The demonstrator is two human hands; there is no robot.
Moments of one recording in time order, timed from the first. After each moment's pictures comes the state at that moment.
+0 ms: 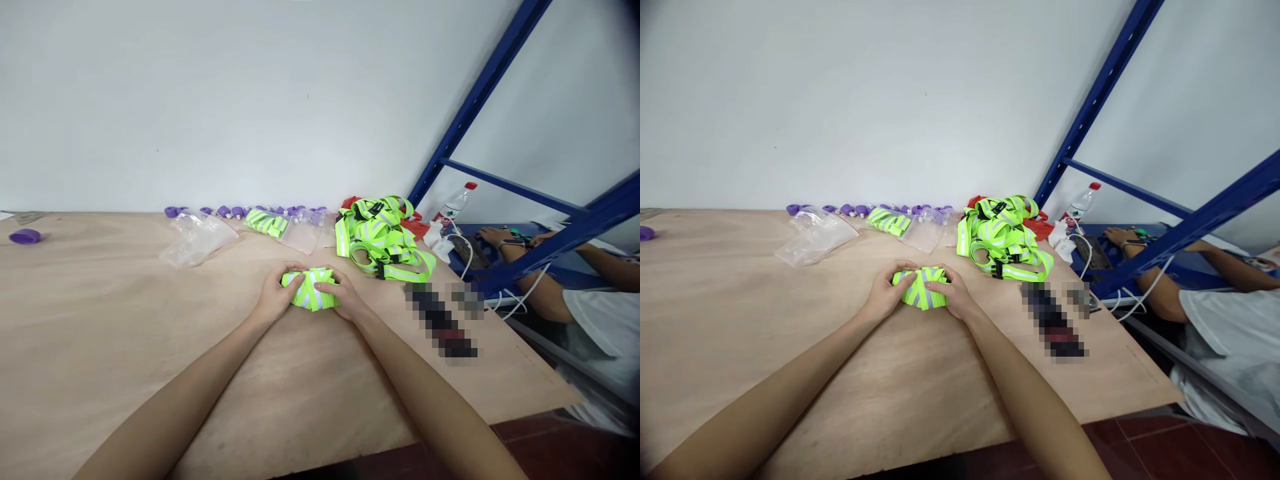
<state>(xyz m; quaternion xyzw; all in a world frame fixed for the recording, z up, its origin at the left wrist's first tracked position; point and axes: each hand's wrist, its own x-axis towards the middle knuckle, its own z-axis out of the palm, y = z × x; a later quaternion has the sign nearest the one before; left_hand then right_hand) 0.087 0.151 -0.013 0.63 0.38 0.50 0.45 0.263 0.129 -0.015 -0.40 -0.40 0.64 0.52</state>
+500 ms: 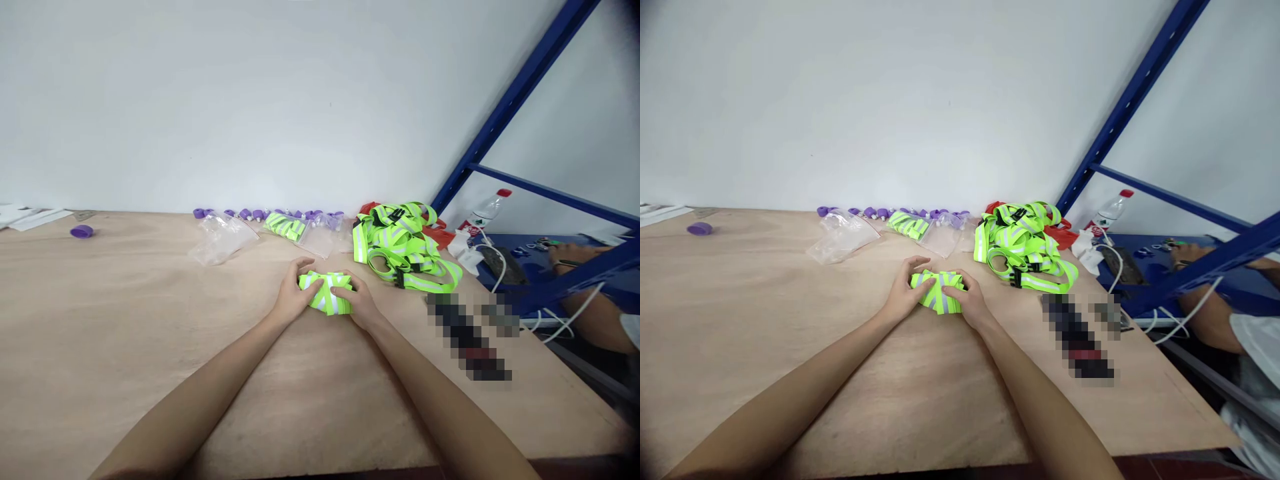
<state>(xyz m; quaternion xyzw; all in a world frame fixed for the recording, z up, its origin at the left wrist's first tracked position) 0.087 0.154 -0.025 0.62 0.37 0.54 0.43 0.263 0.131 -0.023 -0.46 -0.45 0.55 0.54</state>
